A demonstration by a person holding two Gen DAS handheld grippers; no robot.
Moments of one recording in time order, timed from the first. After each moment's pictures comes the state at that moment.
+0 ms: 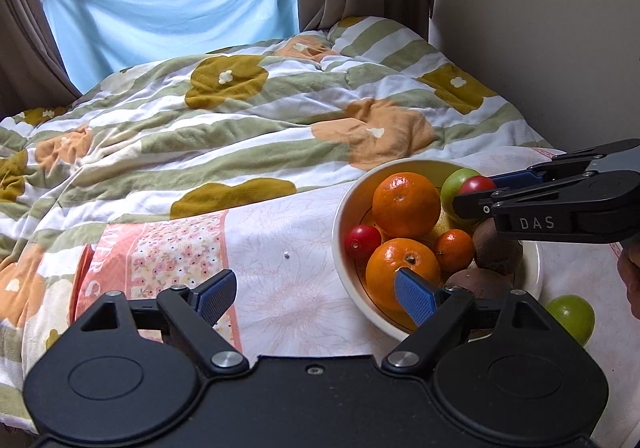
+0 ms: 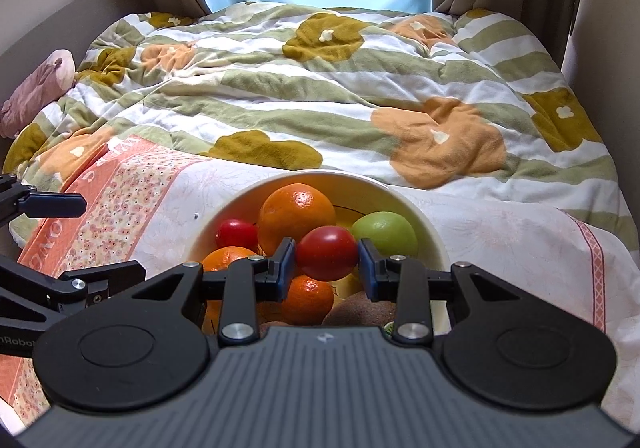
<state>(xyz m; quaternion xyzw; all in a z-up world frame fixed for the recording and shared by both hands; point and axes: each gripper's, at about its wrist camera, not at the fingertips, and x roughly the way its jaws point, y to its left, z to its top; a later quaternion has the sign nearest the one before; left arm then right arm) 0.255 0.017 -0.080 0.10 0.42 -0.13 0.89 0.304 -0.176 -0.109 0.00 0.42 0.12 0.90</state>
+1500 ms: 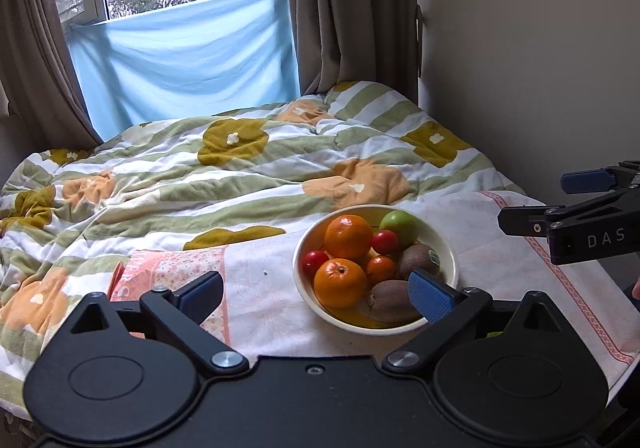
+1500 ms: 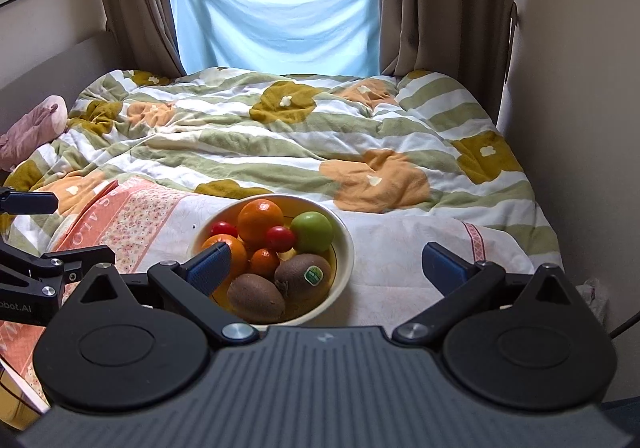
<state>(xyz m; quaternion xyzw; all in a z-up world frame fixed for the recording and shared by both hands) 0.141 -0.011 -0.015 0.09 0.33 -0.13 0.93 0.154 -0.242 -0.022 0.01 0.33 0.06 0.94</state>
